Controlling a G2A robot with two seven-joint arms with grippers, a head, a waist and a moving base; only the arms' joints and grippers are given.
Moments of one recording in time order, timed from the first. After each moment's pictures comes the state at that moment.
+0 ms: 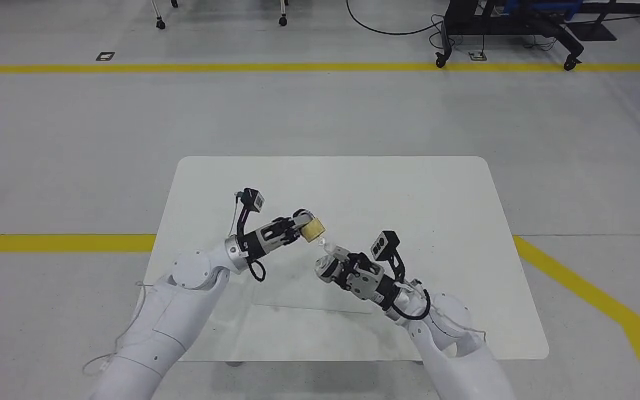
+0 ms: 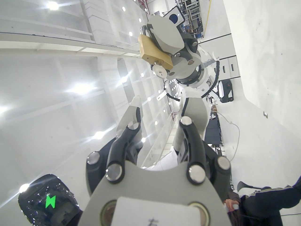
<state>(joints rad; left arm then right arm) 0.83 -1.28 -1.02 -1.04 -0.50 -0.50 -0.85 -1.32 -1.29 1.24 -1.64 0.64 0.12 0.66</state>
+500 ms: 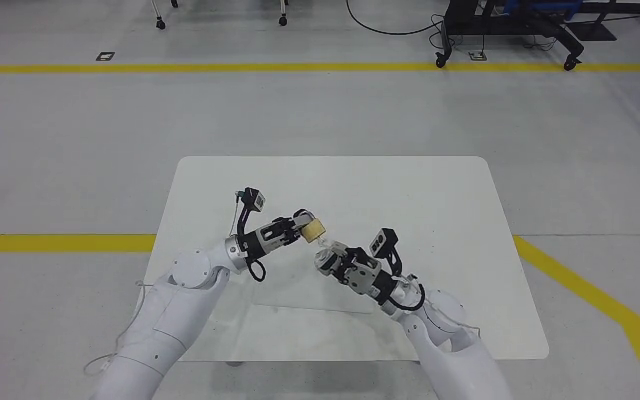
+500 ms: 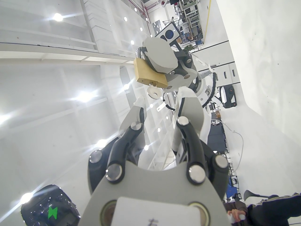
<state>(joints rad) 0.83 -1.28 -1.03 -1.04 -0.51 -0.51 -0.87 -1.29 -1.29 1.21 -1.60 0.67 0.10 0.62</state>
